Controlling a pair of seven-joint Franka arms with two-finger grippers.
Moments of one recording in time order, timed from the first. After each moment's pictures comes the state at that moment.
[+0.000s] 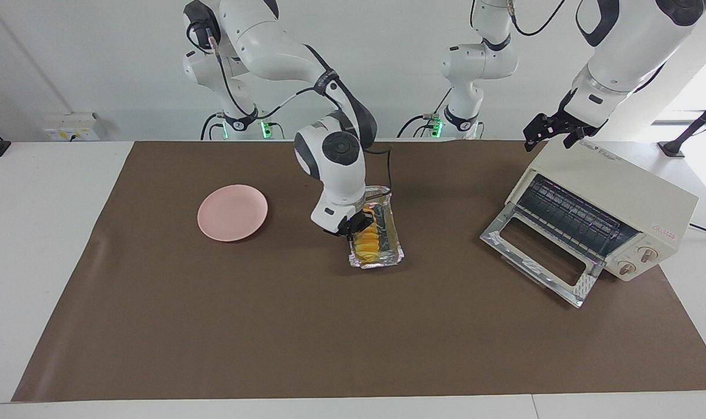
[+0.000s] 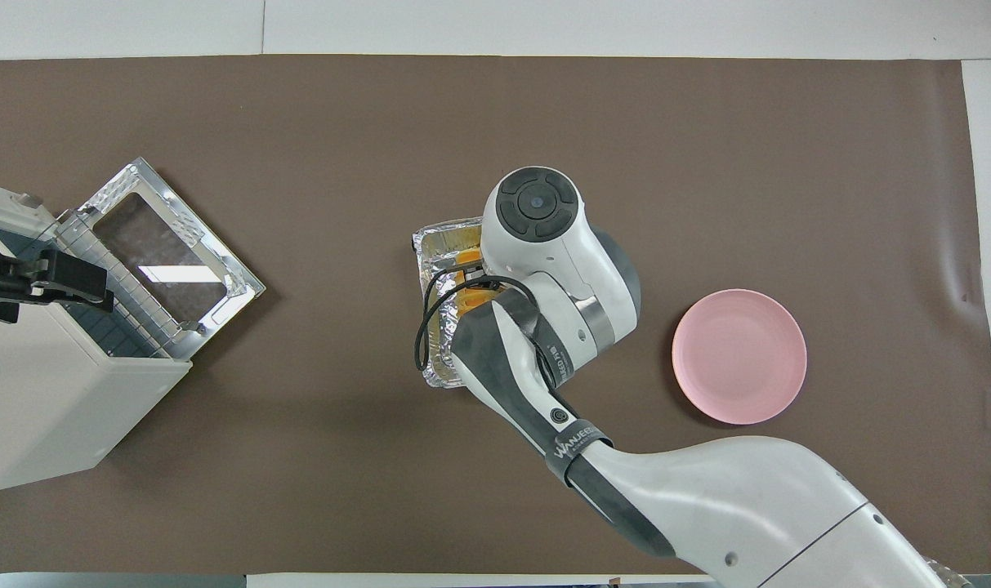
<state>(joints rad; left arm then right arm) -0.04 -0.06 -0.03 -1.65 -0.02 1.43 -0.09 0.51 0.49 0.07 -1.62 0.03 2.11 0.40</state>
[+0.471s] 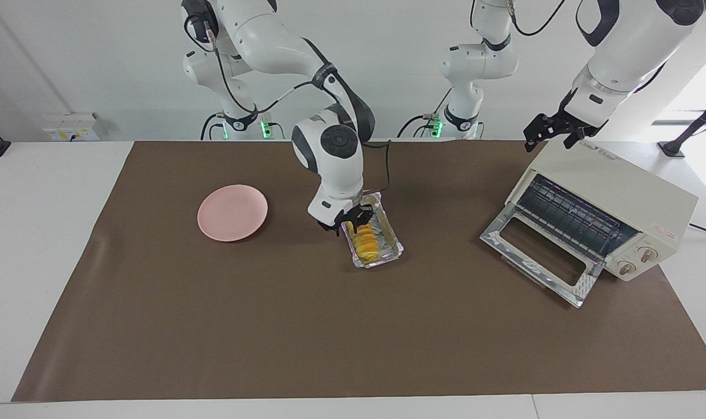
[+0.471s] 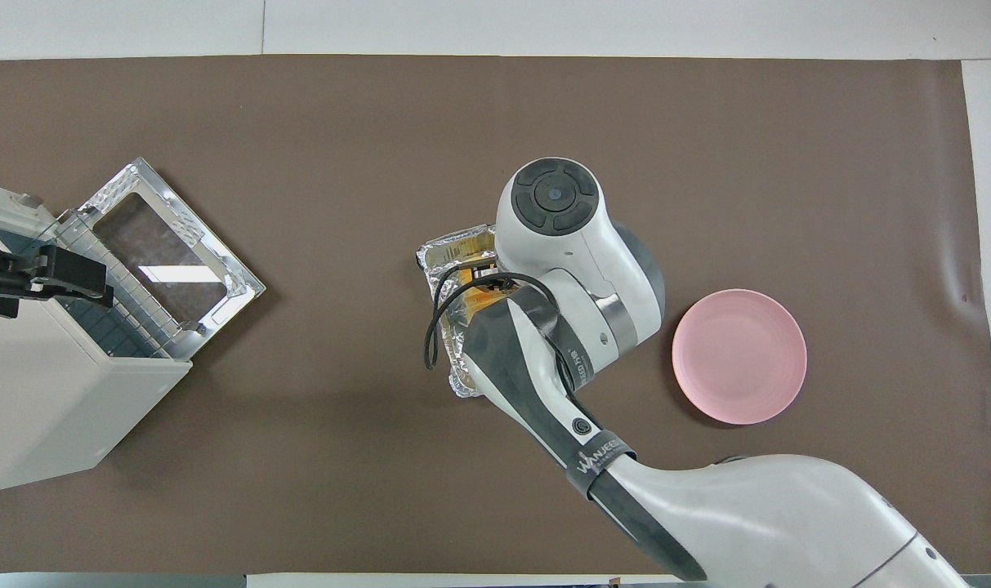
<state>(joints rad) -0.04 -0.06 -0.03 -1.65 -0.02 1.46 -0.09 0.50 0.42 0.05 -1.62 0.03 2.00 0.42</state>
